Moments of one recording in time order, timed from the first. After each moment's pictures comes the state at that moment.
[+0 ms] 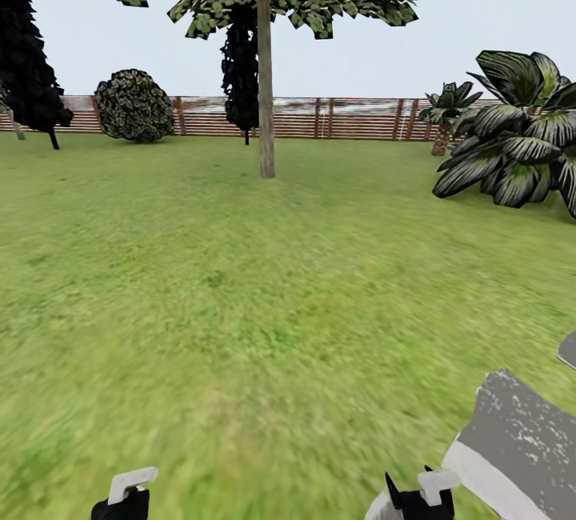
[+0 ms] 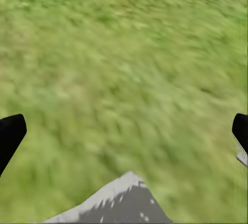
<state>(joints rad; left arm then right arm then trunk) -0.33 0.15 0.05 -0.35 0.16 -0.14 0.00 -0.30 -0.11 0.01 -0.28 0.01 -0.56 0.13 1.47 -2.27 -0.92</state>
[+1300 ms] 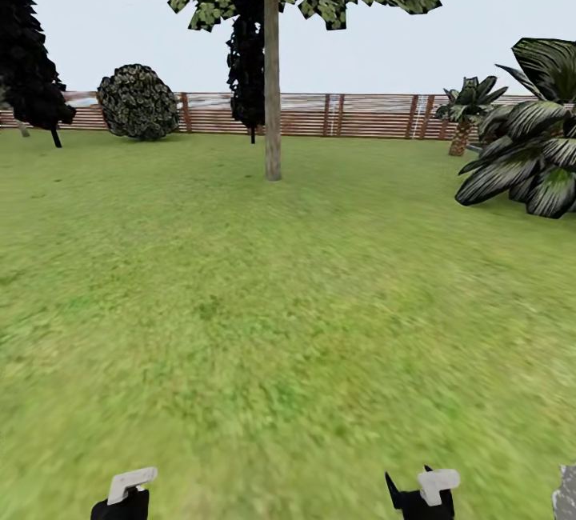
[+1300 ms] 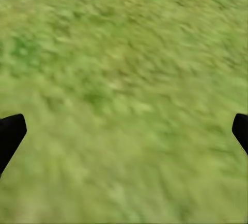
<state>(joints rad) -0.33 0.15 0.05 -0.35 0.16 -0.14 0.00 -0.30 -0.11 0.01 -0.28 0.01 -0.56 0.13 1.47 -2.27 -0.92</state>
